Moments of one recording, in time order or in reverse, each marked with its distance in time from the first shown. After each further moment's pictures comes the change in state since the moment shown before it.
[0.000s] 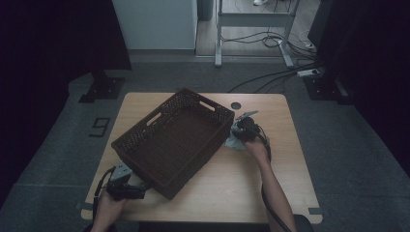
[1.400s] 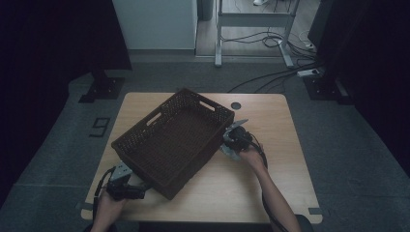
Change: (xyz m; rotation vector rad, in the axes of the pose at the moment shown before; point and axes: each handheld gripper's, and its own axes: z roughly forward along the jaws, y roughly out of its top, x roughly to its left) left arm 0.000 0.000 0.000 -0.001 0.000 -0.001; right arm 0.046 -0.007 -0.005 0.020 0.092 -0.127
